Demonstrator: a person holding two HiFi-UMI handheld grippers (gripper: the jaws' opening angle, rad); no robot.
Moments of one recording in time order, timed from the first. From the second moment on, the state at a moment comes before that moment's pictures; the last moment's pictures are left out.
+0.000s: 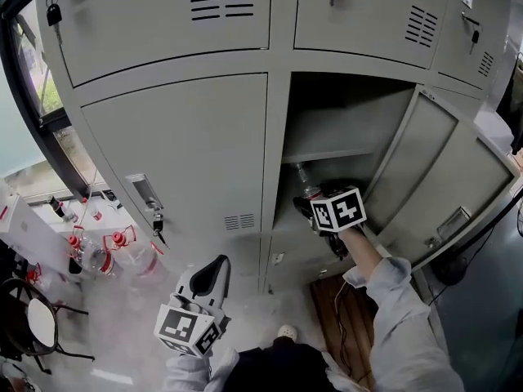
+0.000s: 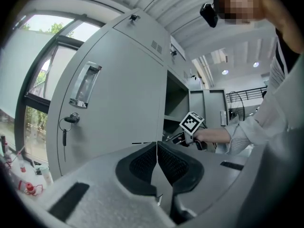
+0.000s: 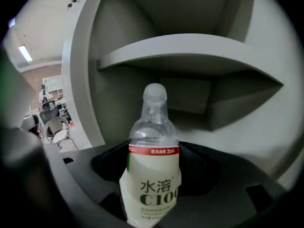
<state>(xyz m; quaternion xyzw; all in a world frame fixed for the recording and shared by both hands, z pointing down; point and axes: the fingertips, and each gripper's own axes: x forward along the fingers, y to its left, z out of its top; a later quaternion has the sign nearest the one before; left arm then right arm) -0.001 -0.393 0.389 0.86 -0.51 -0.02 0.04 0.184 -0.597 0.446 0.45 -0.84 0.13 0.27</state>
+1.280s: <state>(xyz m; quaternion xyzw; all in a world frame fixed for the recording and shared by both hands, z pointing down) 0.023 -0.405 0.401 0.85 -0.52 0.00 0.06 0.128 -0.658 0.418 0.50 -0.87 0.02 0.00</state>
